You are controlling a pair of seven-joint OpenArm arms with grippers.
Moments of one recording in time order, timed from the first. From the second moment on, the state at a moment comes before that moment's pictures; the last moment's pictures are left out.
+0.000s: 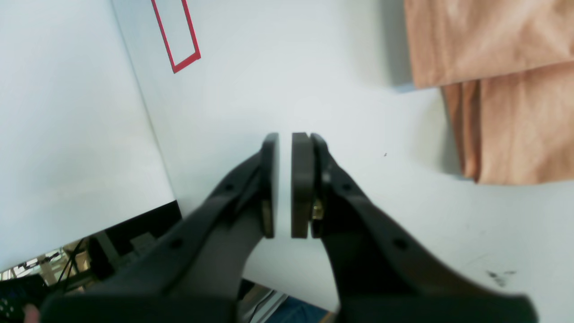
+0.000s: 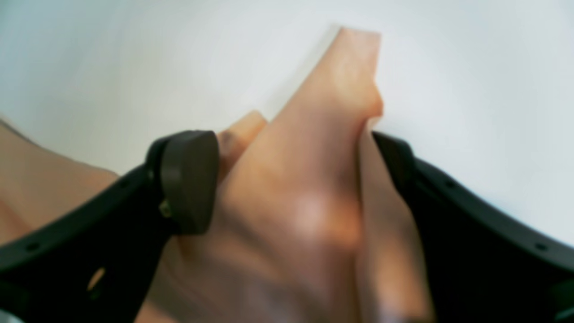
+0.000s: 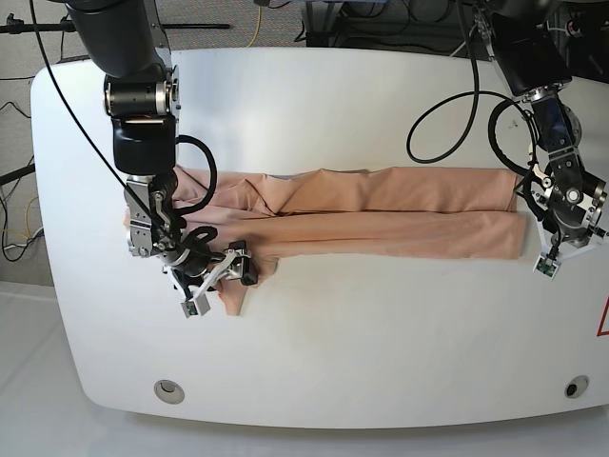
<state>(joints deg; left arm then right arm) -9.3 -14.9 -19.8 100.1 21.7 -42.1 66.0 29.3 9.9 0.0 39.8 17.1 30.1 -26.3</state>
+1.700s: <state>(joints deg) -8.2 -14.7 -19.7 100.1 21.7 -42.1 66.0 20.1 10.1 0.0 67.3 16.6 30.1 -46.4</state>
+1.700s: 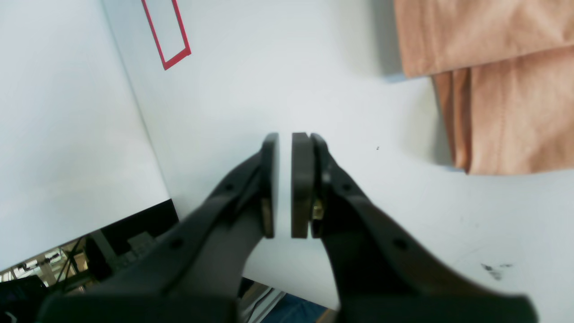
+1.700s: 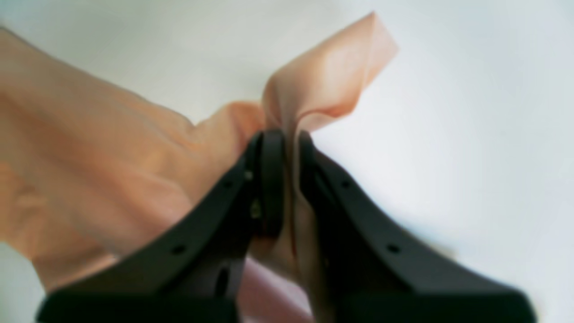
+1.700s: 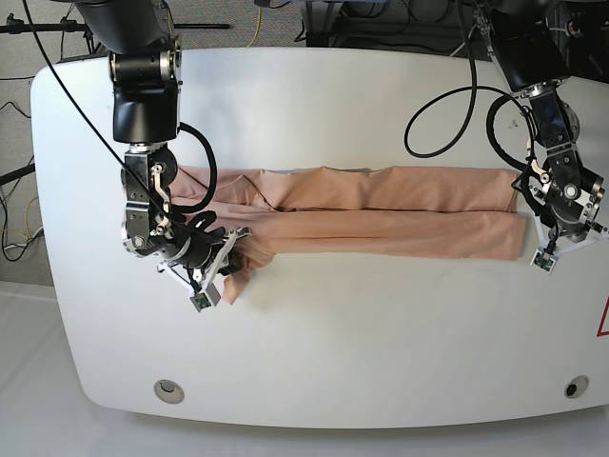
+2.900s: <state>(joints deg) -6.9 -14.6 -19.6 100.0 21.5 -42.1 66.0 3.5 8.8 4.3 99.5 16.7 30.1 -58.5</state>
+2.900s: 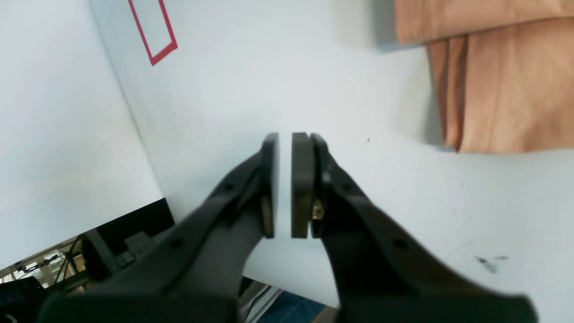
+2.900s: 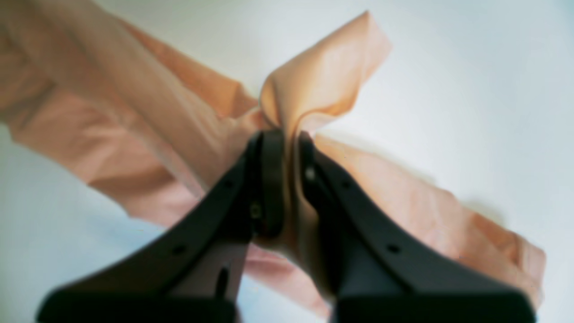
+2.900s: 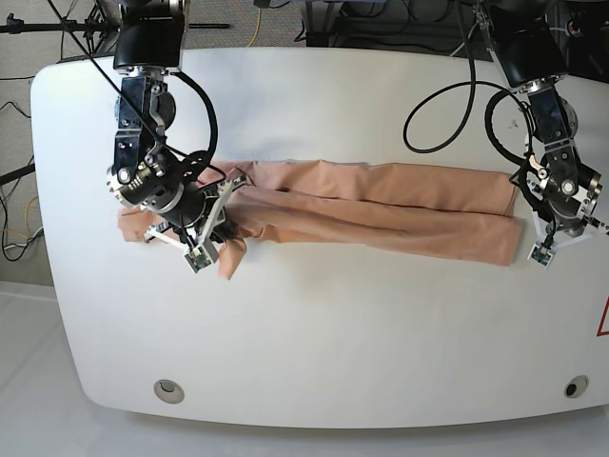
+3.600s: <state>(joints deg) -6.6 -14.6 -19.6 100.0 21.5 -42.1 66.0 -1.2 9.0 4.3 99.9 16.1 30.1 -58.3</state>
